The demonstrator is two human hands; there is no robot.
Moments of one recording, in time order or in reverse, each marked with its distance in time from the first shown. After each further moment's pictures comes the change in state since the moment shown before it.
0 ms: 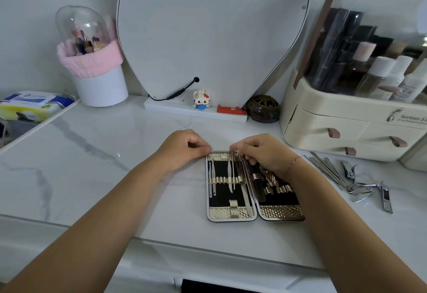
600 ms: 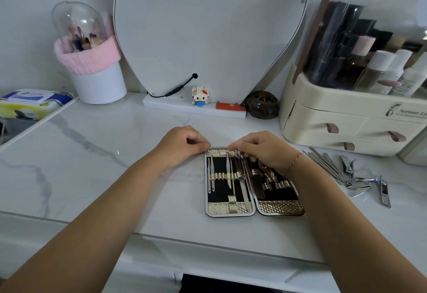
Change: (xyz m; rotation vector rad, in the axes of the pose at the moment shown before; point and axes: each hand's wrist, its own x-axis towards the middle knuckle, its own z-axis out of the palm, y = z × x) left_hand -0.001 0.002 0.000 0.001 0.002 -0.005; right_hand -0.008 -0.003 -0.004 0.004 -0.064 -0.014
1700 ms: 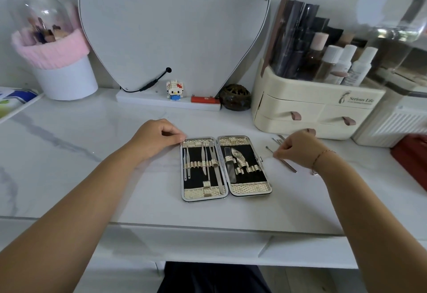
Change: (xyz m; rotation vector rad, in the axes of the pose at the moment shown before) left_hand -0.003 0.001 -0.001 -0.012 0.016 0.011; right_hand -0.068 0.046 -0.074 -0.562 0.214 0.359
